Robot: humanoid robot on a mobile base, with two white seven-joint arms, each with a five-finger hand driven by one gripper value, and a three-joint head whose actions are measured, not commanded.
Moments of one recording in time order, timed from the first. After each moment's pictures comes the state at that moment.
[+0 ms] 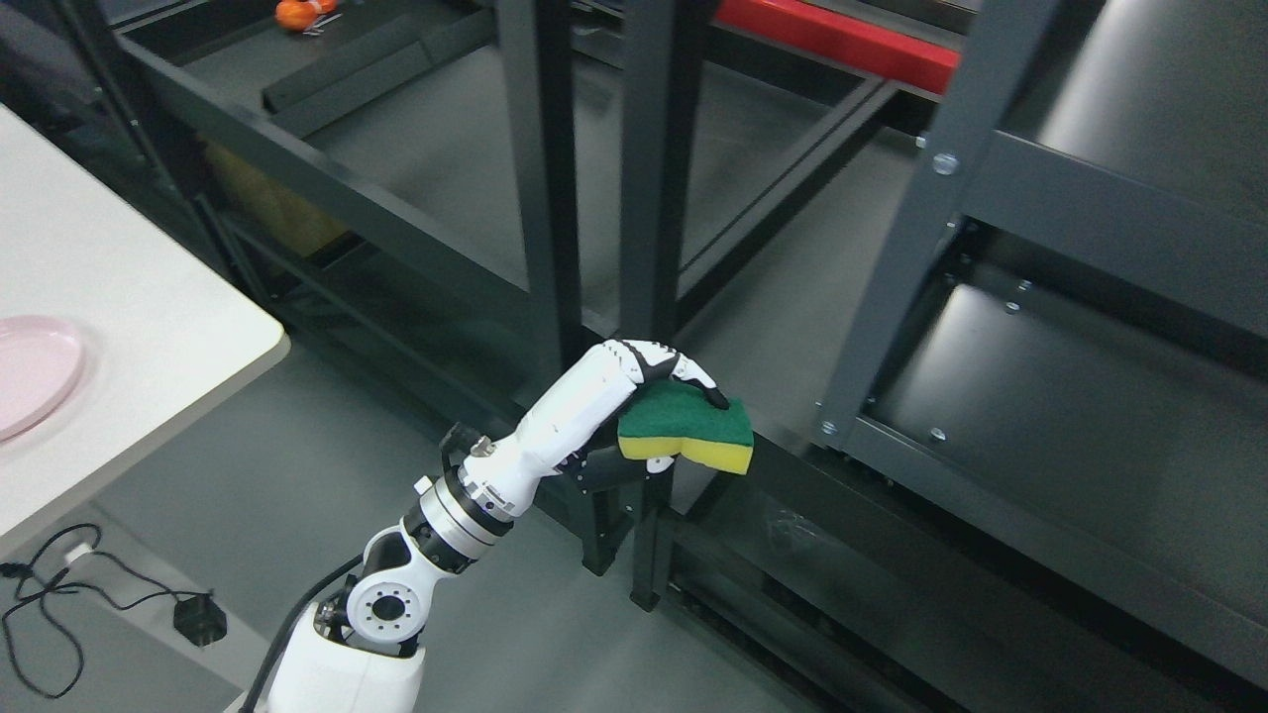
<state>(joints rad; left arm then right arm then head) -0.30 0.00 -0.22 -1.66 -0.33 -0.56 -0.43 -0.07 0.00 -0.21 0.00 -0.11 0.08 -0.07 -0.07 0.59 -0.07</state>
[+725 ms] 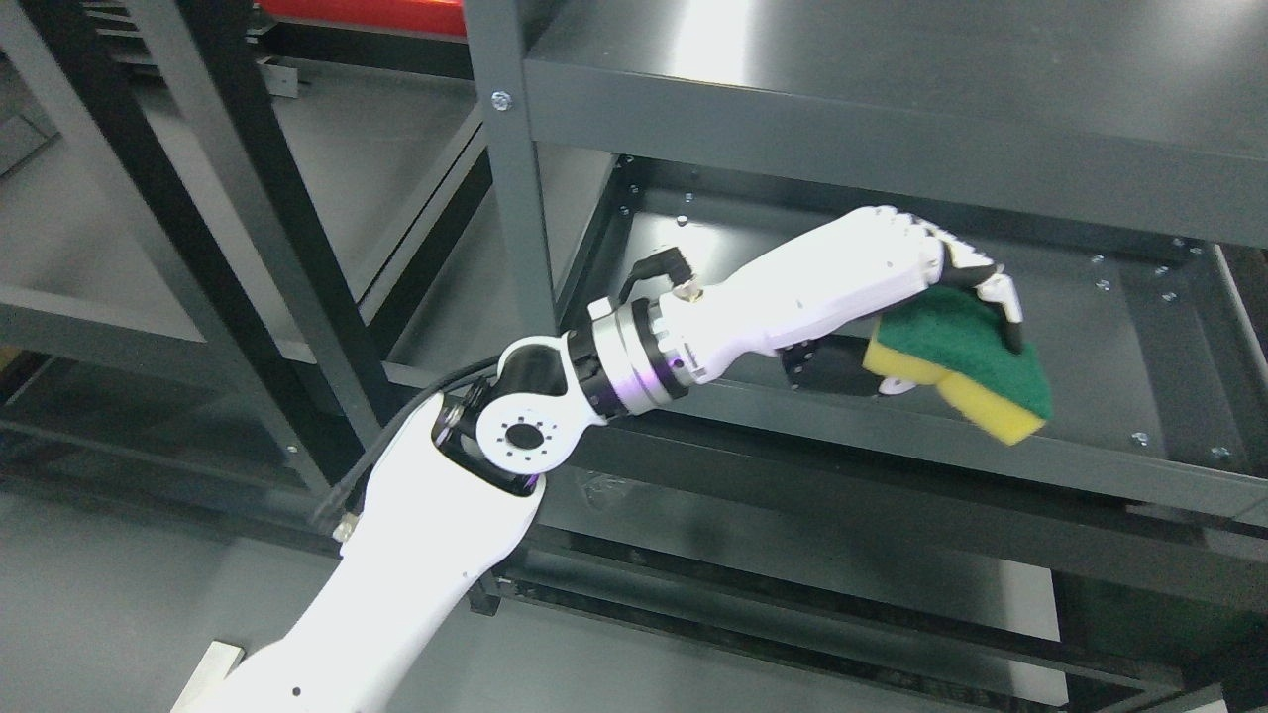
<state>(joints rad) -0.87 0.00 -0.60 -1.64 -0.22 -0.35 -0.46 -0.07 0.00 -0.21 0.00 -0.11 0.08 -0.07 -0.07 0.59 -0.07</state>
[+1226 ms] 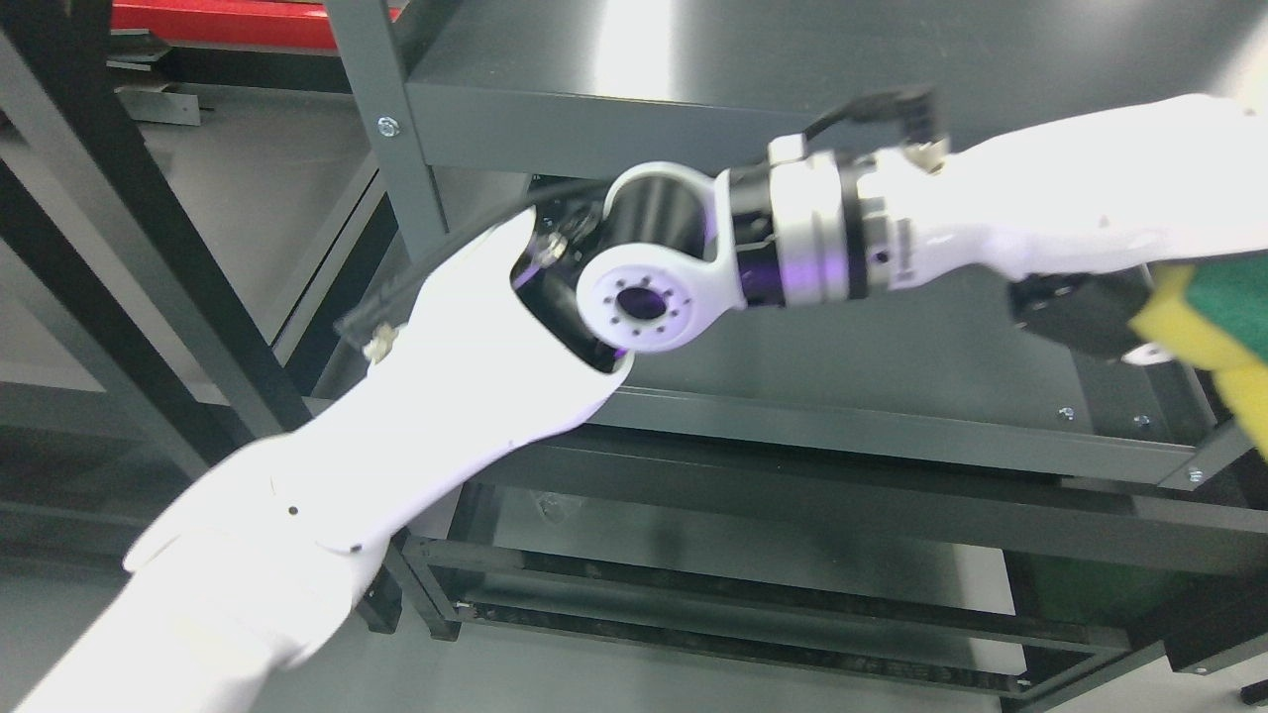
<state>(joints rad) -1.32 0.00 -0.83 -1.60 -0.12 -0.26 -0.45 -0.07 0.00 -0.21 0.00 -0.11 0.08 -0.07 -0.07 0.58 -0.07</state>
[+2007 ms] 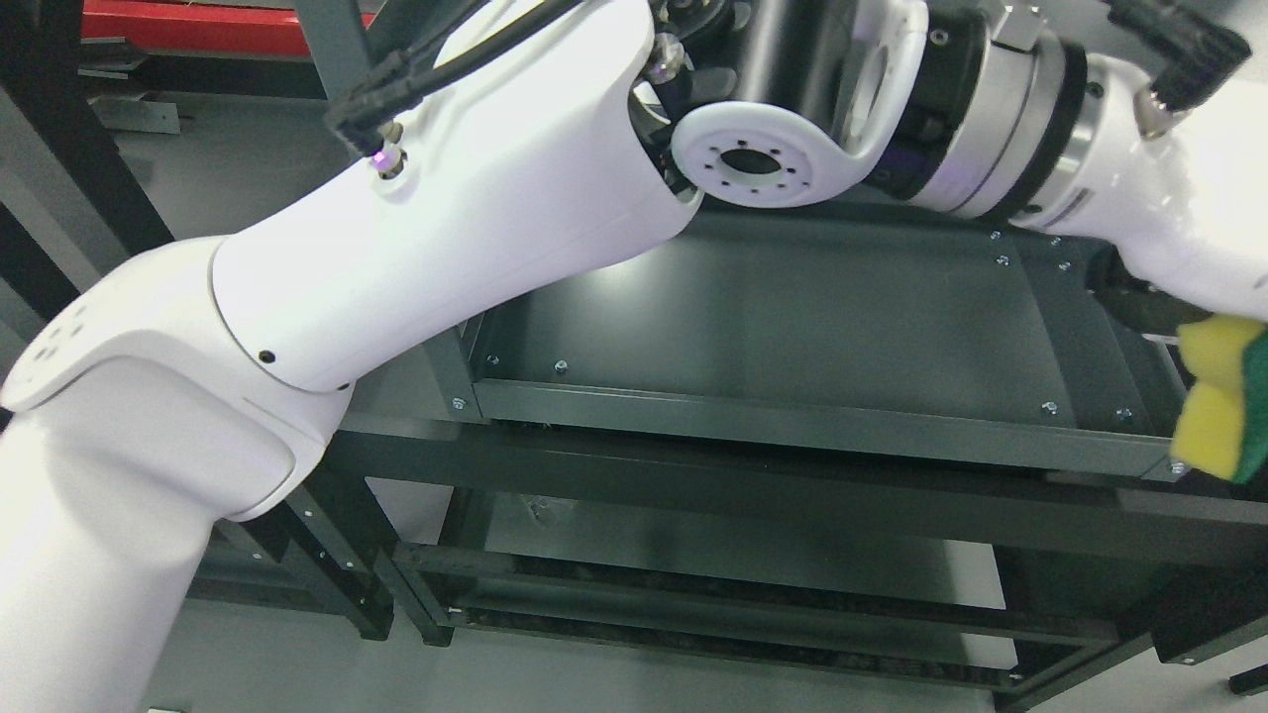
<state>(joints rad) -1.67 0.00 -1.01 -1.39 -0.35 -0.68 -0.58 -0.07 0.00 -0.21 0.00 -0.11 0.08 -0.07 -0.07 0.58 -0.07</state>
